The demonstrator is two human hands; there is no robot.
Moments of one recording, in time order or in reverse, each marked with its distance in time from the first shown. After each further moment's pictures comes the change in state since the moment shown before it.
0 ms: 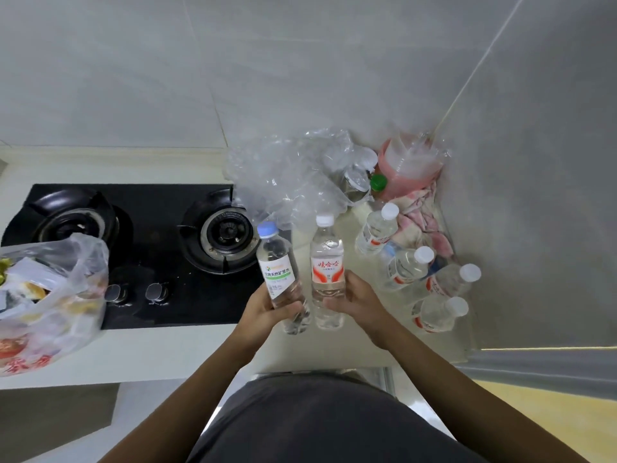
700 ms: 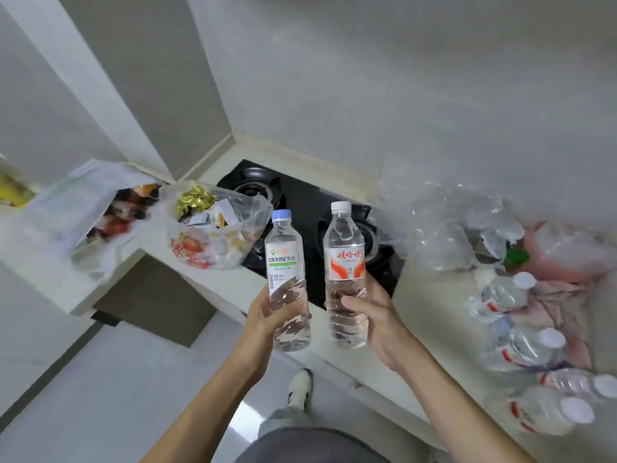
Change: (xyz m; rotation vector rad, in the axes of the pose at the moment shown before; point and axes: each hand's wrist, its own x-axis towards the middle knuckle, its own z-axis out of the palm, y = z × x) left_hand -0.183 0.026 -0.047 -0.369 0.568 0.226; right_hand -0.057 -0.097 0.133 0.294 -0.525 -0.152
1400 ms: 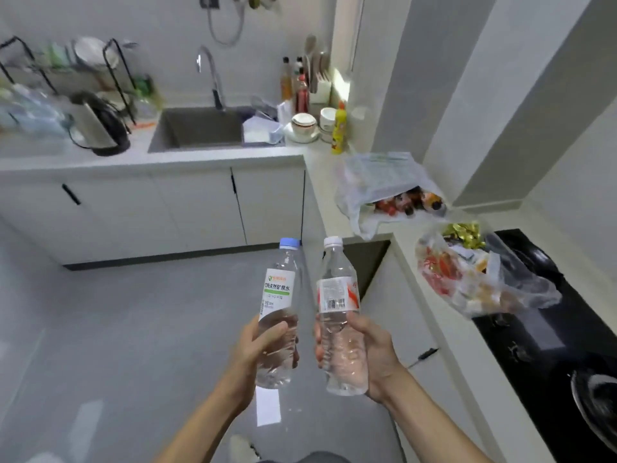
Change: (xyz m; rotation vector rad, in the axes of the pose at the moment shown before) left_hand -0.316 -0.022 -0.315 -0.372 0.763 0.207; right_hand -0.059 0.172 0.409 0.001 -0.842 0.783
